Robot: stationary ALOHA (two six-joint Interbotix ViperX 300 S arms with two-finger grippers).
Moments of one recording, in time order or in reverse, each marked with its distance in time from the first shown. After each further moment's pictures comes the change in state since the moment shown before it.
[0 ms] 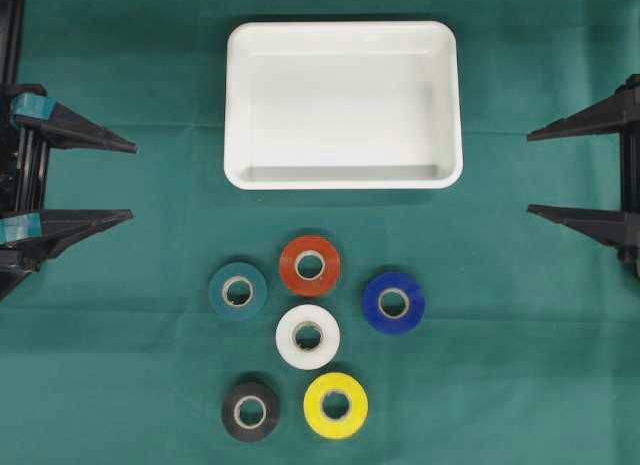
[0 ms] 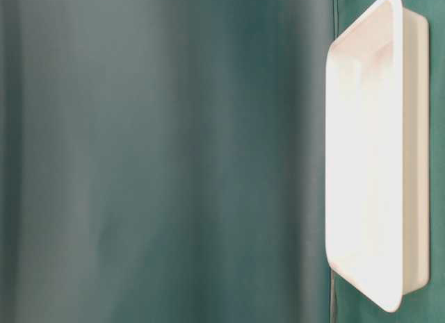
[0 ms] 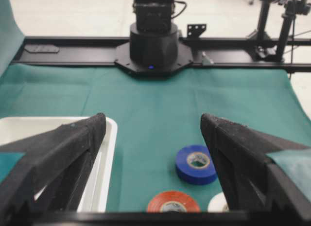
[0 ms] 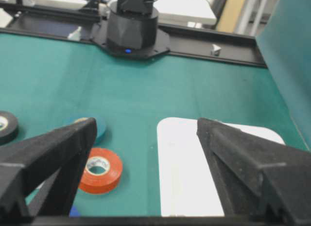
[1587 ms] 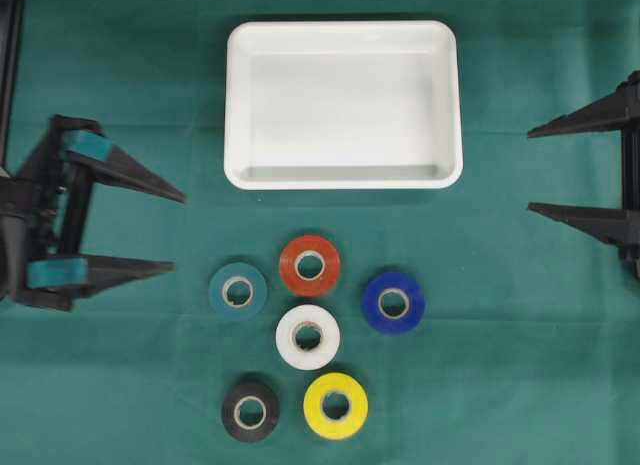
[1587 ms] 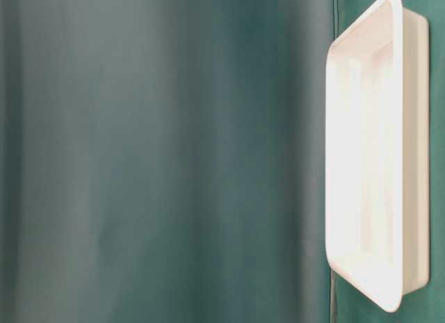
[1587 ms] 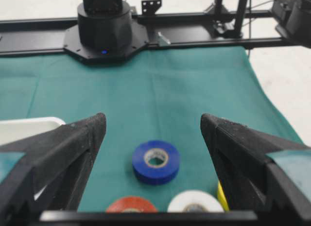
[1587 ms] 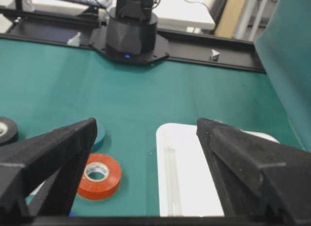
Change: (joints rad) left arm -0.126 0.264 -0.184 0.000 0.028 -0.003; right arm 0.002 0.000 -0.012 -0.002 0.002 0.000
